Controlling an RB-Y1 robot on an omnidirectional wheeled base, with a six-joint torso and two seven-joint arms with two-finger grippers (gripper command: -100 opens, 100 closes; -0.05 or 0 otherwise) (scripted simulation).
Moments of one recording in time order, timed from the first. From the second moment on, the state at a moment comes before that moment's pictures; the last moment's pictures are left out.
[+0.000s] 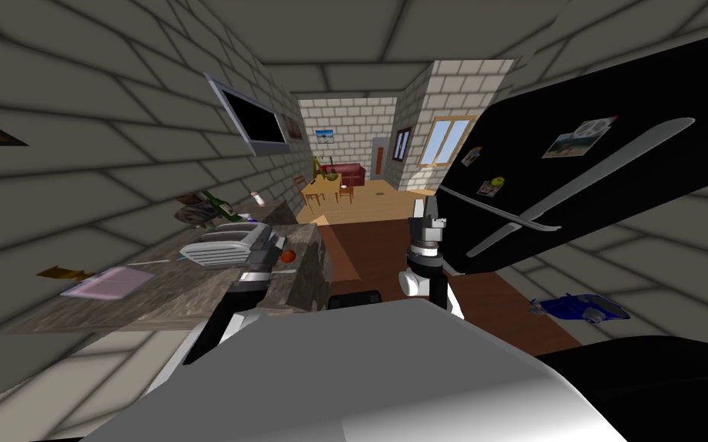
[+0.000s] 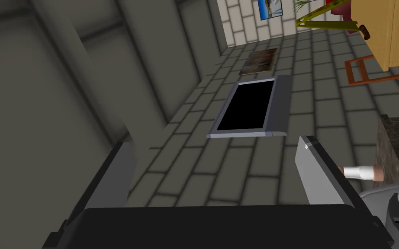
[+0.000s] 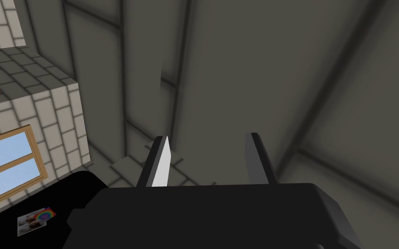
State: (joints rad) left arm 0.63 0.36 0.03 -2.31 0.09 -0.20 0.06; right arm 0.47 0.00 0.07 -2.29 0.01 -0.65 0.17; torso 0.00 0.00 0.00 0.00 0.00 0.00
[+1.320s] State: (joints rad) left arm 0.76 0.67 0.15 -2.34 0.32 0.17 0.08; right arm 0.47 0.00 0.07 -2.29 0.01 -0.65 0.17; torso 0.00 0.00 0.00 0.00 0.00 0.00
